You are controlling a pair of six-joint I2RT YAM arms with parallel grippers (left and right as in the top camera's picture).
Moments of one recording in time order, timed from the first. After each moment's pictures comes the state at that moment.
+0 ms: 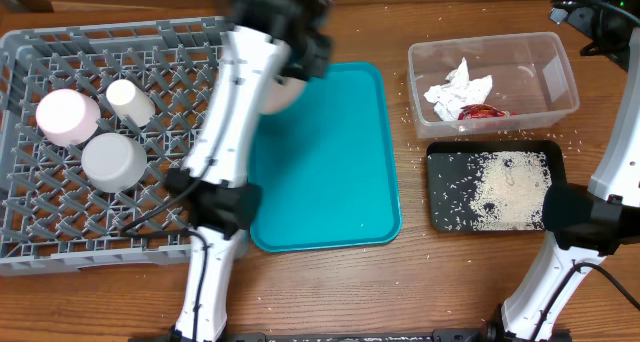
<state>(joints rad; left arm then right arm) -0.34 2.39 2.84 -1.68 0.09 -0.12 -0.20 2.15 2.73 -1.64 0.13 0.46</state>
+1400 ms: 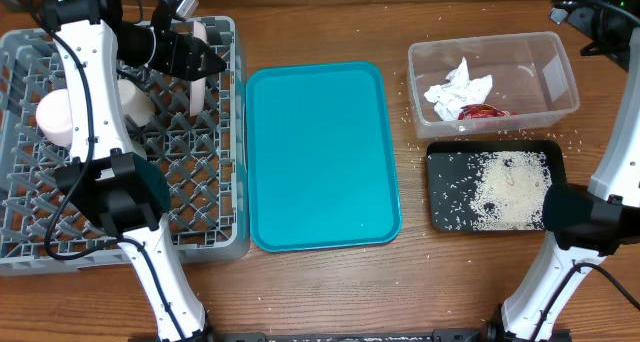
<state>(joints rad) 0.22 2.36 2.54 -1.59 0.76 0.59 -0.20 2.15 2.73 -1.64 0.13 0.46</state>
